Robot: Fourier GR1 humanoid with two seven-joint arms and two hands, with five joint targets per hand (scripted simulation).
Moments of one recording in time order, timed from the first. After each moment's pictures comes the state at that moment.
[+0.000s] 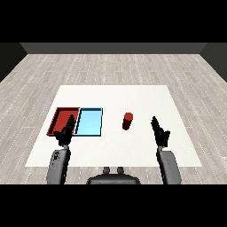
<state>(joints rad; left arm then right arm) -0.01 0.09 0.06 -1.60 0.02 -0.03 0.01 0.01 -0.13 -0.02 -1.58 0.00 -0.01 0.03</state>
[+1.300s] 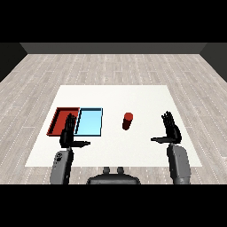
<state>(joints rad) 0.01 0.03 0.06 -1.60 0.07 -0.11 -0.45 -0.10 -0.23 -0.23 -1.37 -0.19 0.31 -0.40</state>
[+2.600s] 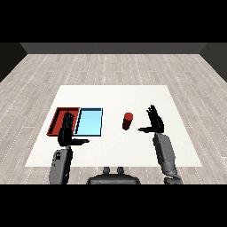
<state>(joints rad) -0.02 0.04 0.08 -1.60 0.10 -0.10 -0.43 -0.34 -0.13 -0.19 -1.09 -0.20 0.24 -0.34</state>
